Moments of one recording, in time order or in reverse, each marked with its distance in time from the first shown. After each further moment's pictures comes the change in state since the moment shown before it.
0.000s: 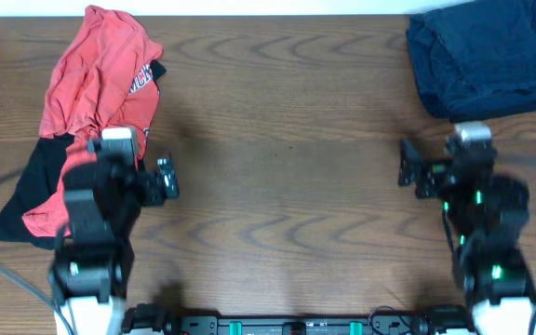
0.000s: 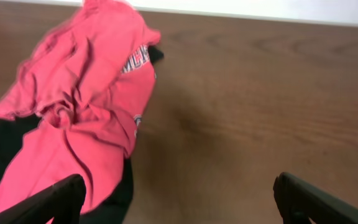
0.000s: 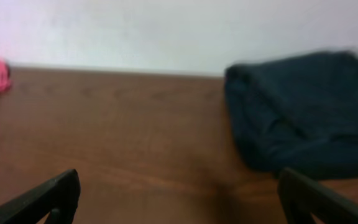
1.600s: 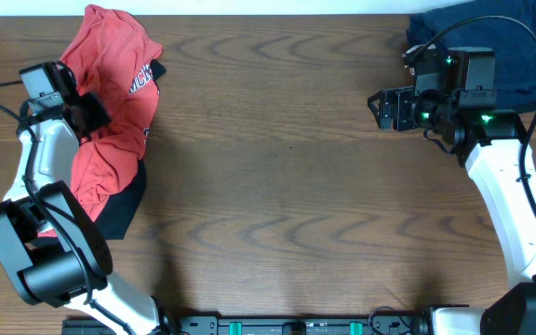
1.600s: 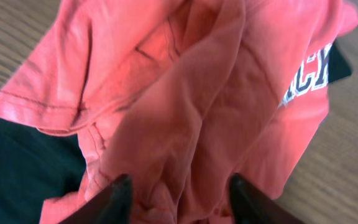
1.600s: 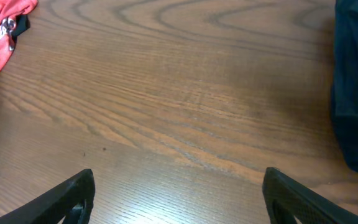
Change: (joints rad) left arm 0.328 1.006 0.467 0.198 -0.006 -0.085; right arm 0.004 0.706 0.603 -0.382 -0.229 -0.025
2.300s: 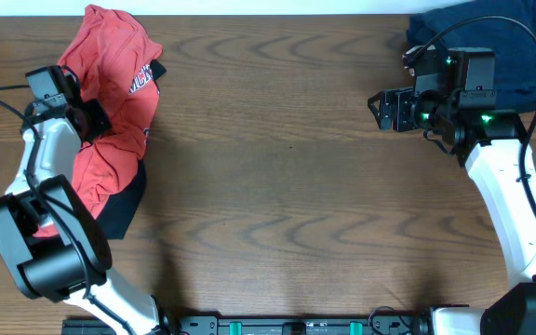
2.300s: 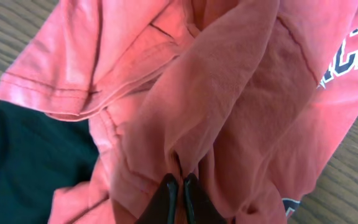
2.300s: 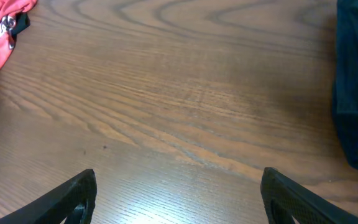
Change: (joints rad) left arm -0.002 0.017 0.000 -0.028 -0.060 0.026; right arm 0.000 0.000 0.000 -0.007 -0.001 0.000
